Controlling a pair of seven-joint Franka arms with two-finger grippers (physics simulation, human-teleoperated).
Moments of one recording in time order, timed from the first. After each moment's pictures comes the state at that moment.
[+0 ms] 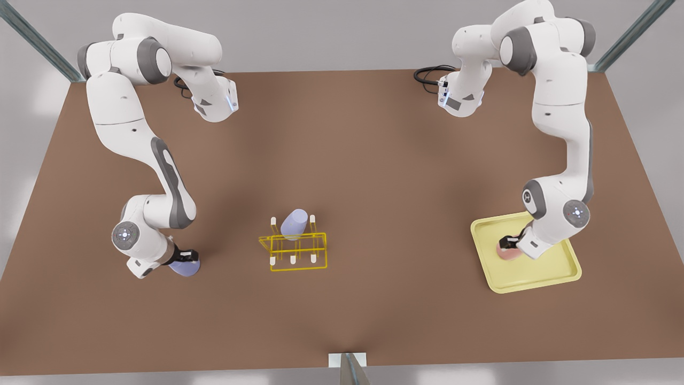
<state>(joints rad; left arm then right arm) -0.03 0.56 0.12 -1.82 -0.13 2.42 0.22 -0.11 0.66 0.09 -1.74 -0.07 2.39 -0.03</state>
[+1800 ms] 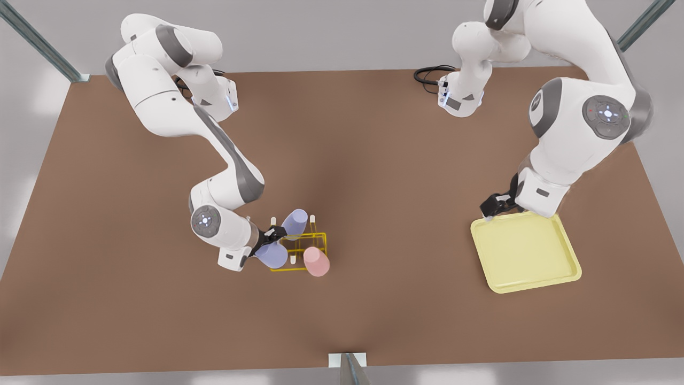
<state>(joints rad) -0.22 0.30 -0.02 -1.24 0.00 1.60 -0.44 0.03 0.66 0.44 -1.46 -0.05 2.10 -0.05</state>
